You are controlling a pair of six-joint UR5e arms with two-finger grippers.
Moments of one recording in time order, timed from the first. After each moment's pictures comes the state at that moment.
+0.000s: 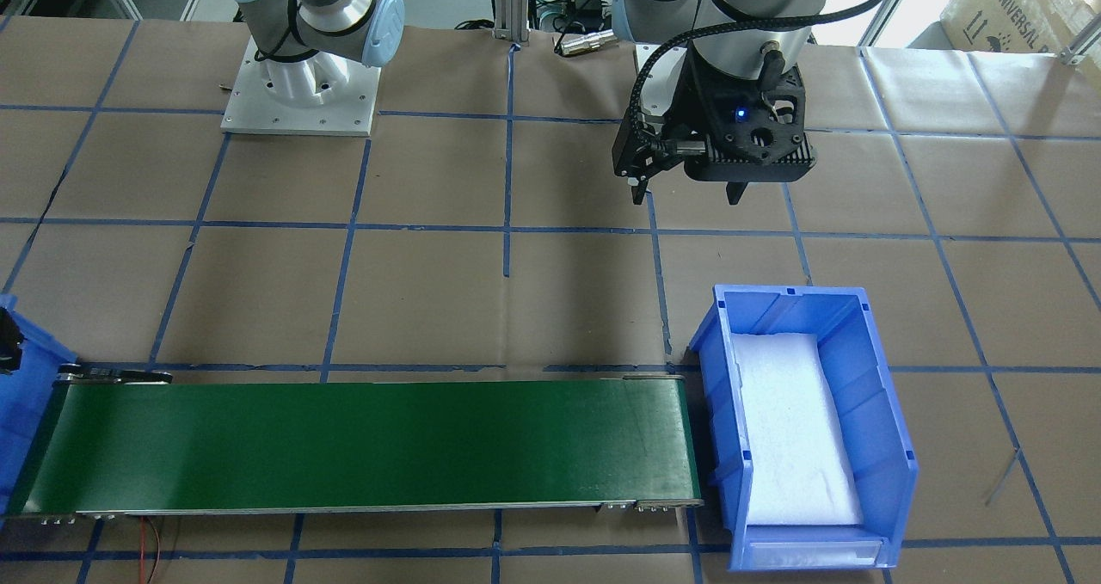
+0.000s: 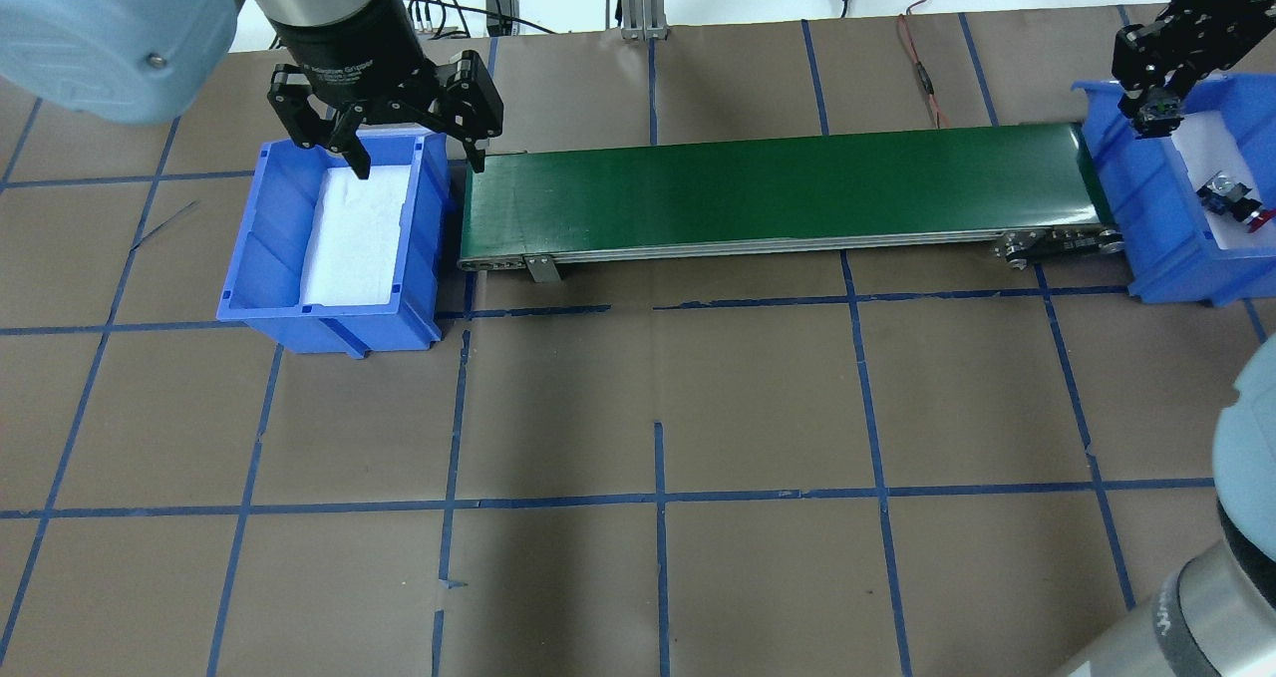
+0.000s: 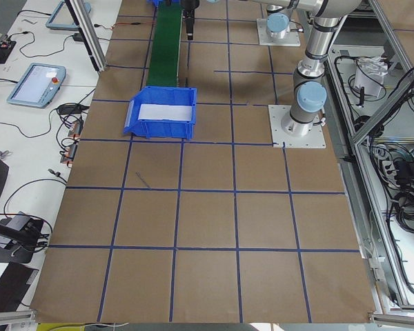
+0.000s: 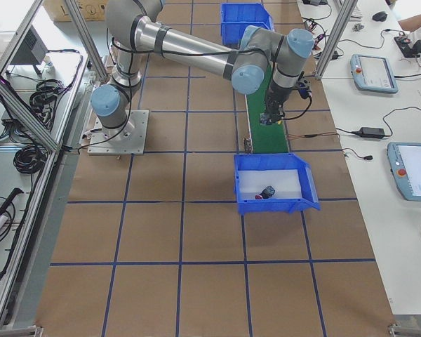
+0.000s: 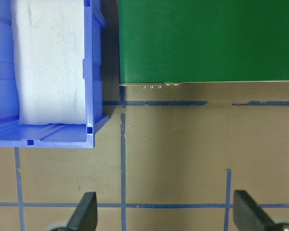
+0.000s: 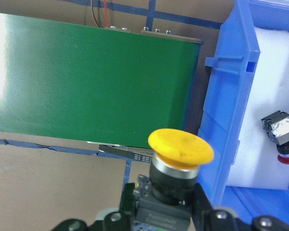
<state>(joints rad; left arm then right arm) -1.71 -1.68 -1.41 -1.62 1.58 -0.15 1.21 -1.15 1.25 -1.60 -1.67 -0.53</state>
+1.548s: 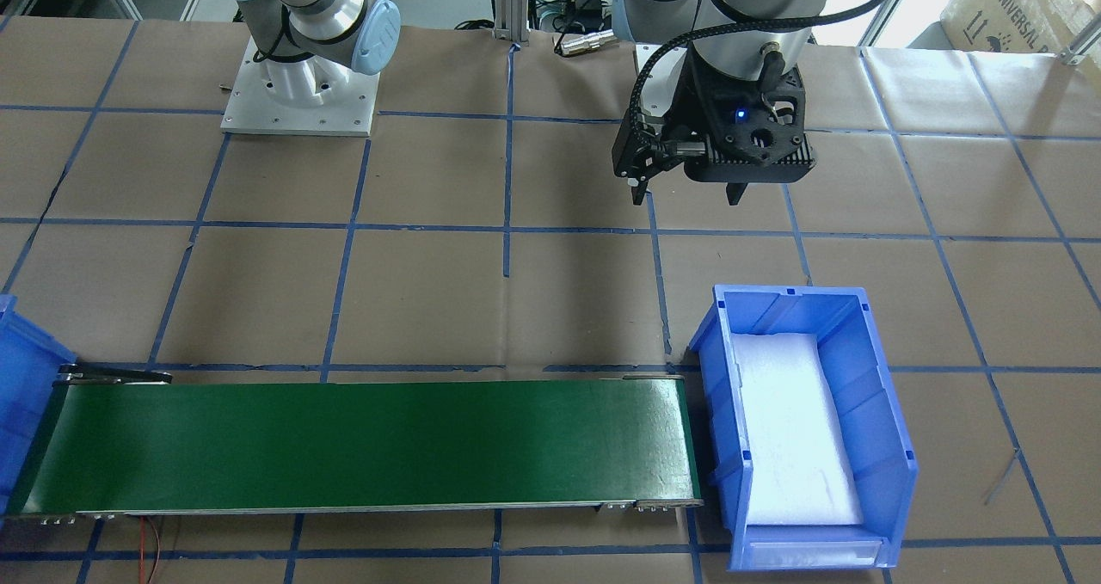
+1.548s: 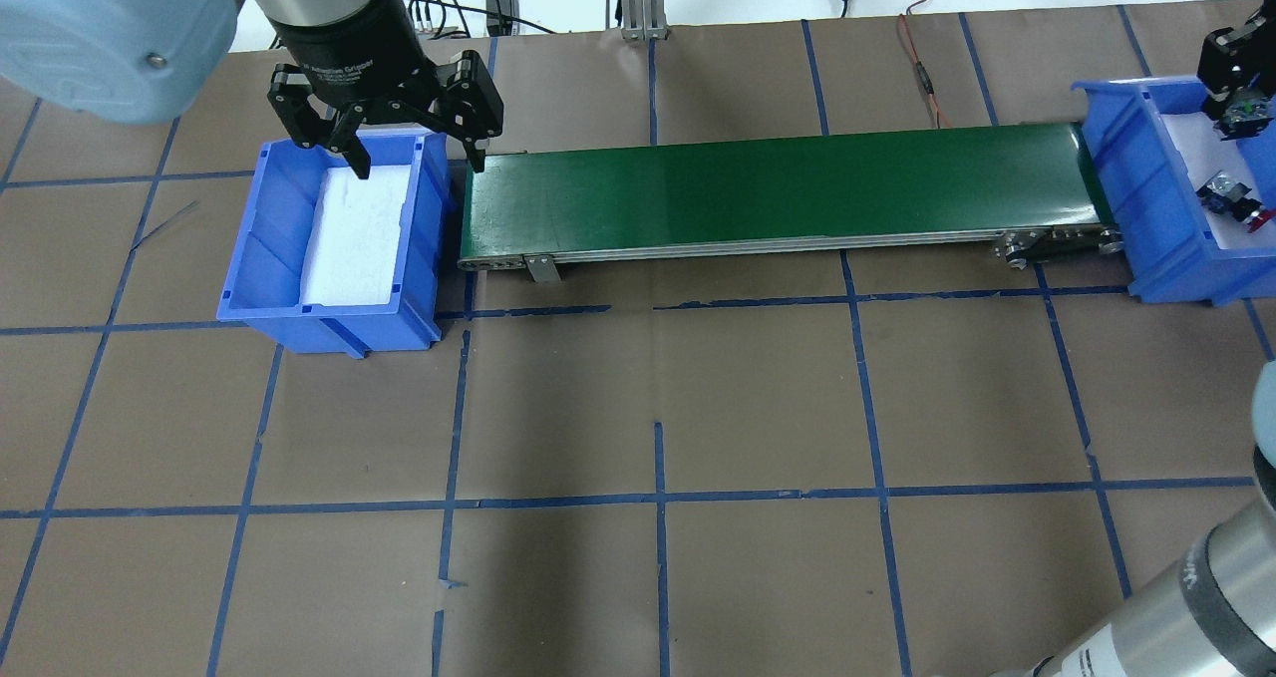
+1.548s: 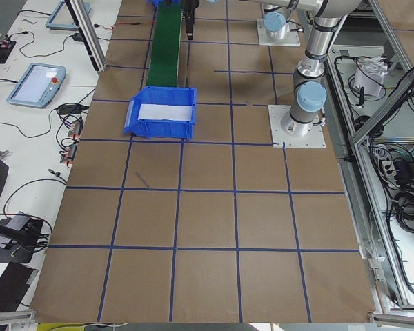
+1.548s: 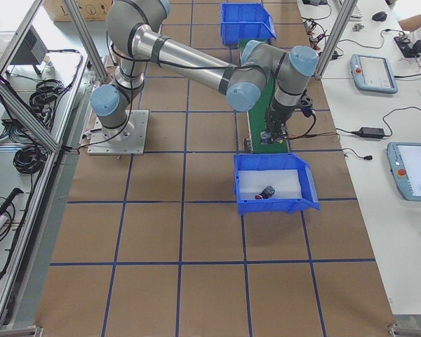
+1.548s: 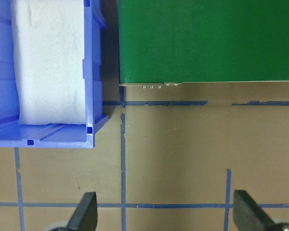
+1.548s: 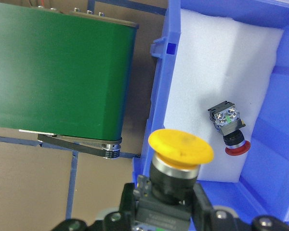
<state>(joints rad) -1.70 -1.68 -1.41 -1.62 1.58 -0.15 1.10 -1.11 1.21 -1.64 -1.71 -0.66</state>
